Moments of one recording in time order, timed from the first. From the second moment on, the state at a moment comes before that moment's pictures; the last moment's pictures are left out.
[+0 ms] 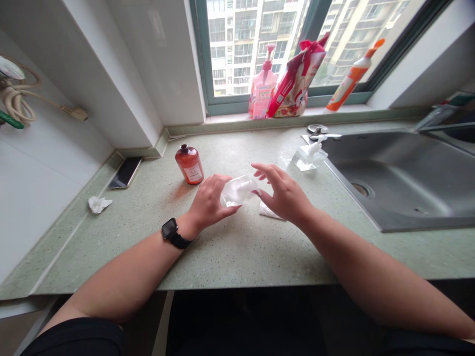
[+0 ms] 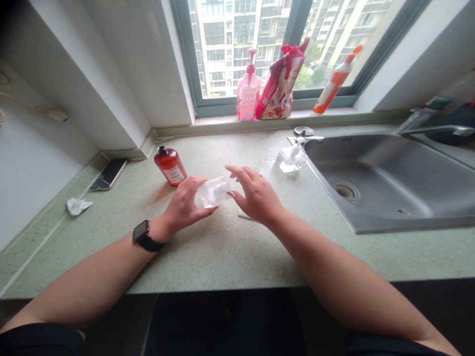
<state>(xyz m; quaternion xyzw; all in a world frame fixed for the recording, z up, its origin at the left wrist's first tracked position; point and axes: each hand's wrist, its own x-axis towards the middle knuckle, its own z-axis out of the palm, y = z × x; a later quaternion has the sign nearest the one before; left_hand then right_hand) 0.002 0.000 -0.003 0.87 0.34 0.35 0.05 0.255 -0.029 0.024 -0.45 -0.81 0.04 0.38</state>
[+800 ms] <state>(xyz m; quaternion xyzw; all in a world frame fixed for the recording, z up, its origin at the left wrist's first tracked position) -0.006 0.004 0.001 0.86 0.35 0.36 0.06 0.269 -0.015 0.013 -0.47 -0.78 0.02 0.42</state>
